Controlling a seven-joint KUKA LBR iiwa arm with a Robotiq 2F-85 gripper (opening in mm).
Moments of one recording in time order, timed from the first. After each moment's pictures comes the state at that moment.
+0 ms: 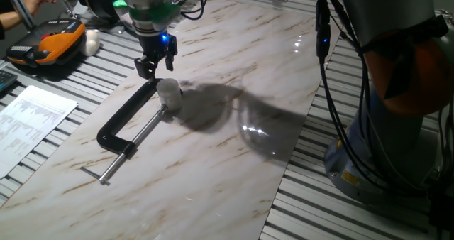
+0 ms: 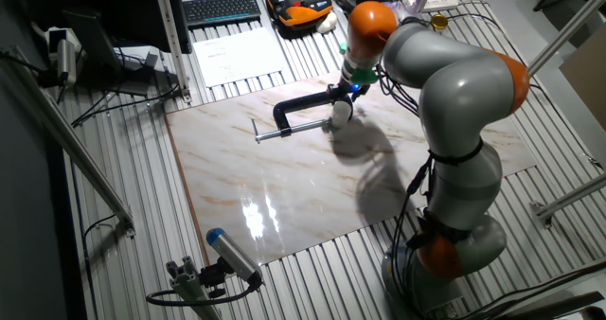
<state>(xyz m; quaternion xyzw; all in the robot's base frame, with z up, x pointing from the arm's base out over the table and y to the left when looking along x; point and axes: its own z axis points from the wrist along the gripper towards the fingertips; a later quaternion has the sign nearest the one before) 0.594 0.029 0.128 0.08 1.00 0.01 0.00</state>
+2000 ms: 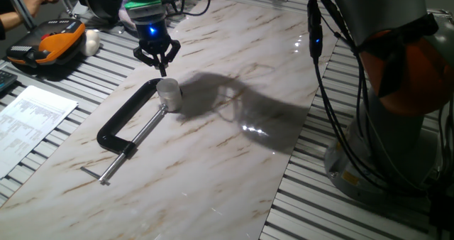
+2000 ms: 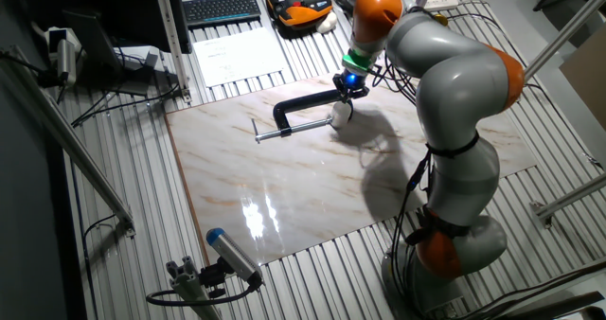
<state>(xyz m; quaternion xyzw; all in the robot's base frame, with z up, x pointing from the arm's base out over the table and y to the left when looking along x) 0.590 0.024 0.138 0.42 0.90 0.03 -0.05</state>
